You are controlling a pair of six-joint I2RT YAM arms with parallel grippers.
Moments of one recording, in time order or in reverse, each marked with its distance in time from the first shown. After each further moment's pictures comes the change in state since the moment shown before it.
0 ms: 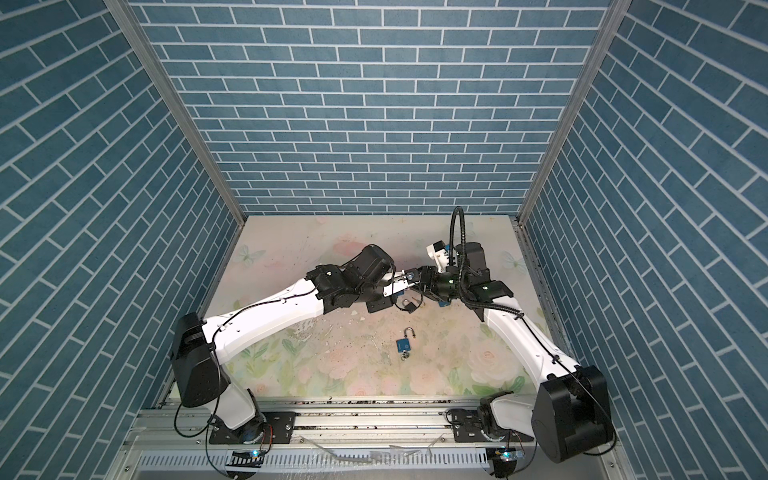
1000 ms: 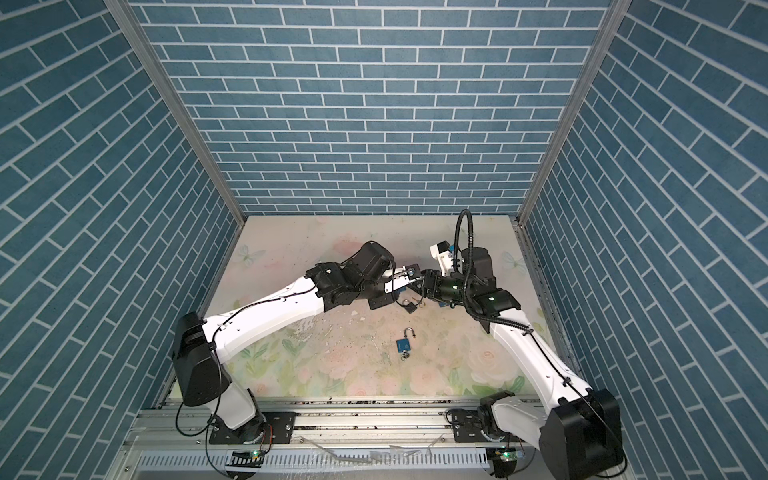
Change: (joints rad) left arm 0.013 0.005 0.016 0.037 0.005 -0.002; right arm -0.006 -0.126 -0.077 0.064 0.023 -0.021
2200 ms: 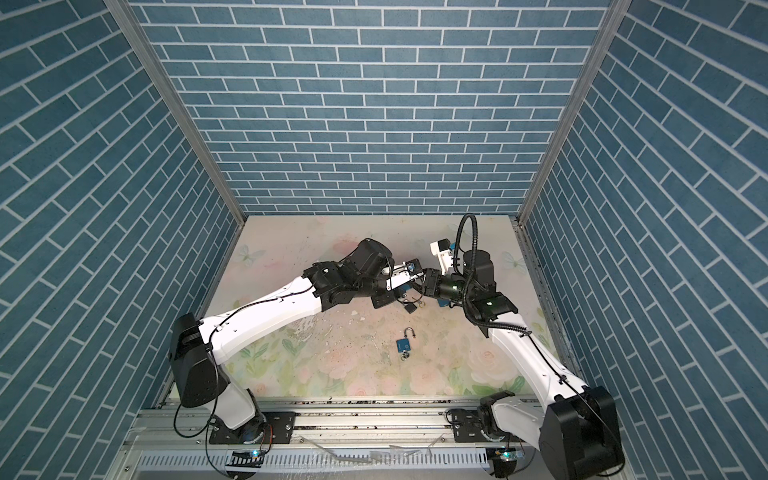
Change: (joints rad) left arm 0.003 -0.013 0.000 0.047 0.089 -0.055; right arm -0.002 0.013 -0.075 0.222 -0.026 0.046
